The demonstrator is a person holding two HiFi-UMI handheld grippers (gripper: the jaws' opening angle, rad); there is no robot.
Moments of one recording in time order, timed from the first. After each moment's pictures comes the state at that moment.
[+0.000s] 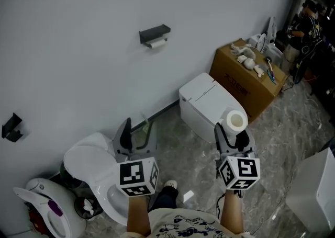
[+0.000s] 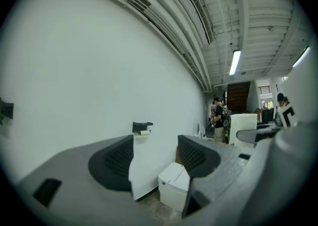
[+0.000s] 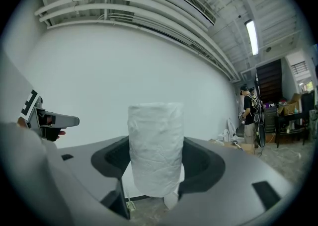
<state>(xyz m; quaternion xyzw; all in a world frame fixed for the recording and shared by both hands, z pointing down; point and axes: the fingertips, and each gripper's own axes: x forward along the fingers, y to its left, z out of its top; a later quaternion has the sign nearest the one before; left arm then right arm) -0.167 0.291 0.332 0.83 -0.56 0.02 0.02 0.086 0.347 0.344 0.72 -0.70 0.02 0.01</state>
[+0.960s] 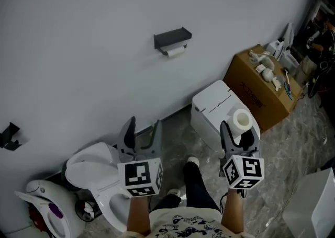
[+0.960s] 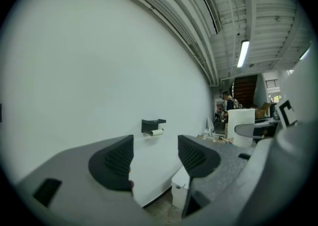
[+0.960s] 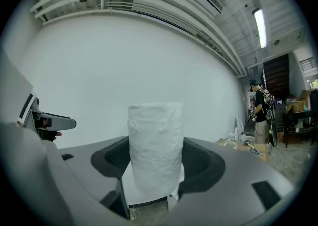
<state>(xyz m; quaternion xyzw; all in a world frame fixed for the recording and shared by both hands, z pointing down) -0.187 0.133 0.347 0.81 -0.58 0.04 0.02 0.071 0.168 0.353 0.70 -0.71 0.03 0.02</state>
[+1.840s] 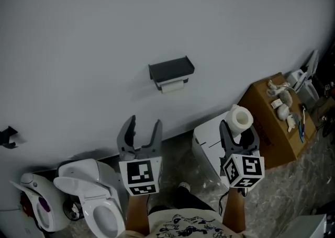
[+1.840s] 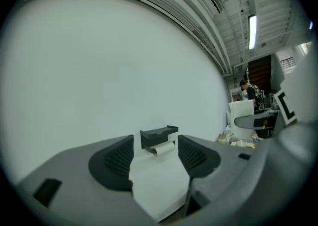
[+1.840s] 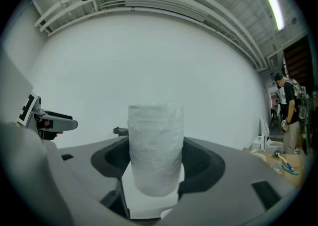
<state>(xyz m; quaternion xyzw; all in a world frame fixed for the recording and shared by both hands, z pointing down) -0.098 -0.056 0.328 0.75 -0.65 0.07 -0.02 0.157 -0.070 0.335 0.62 -0.78 0.01 0.02</state>
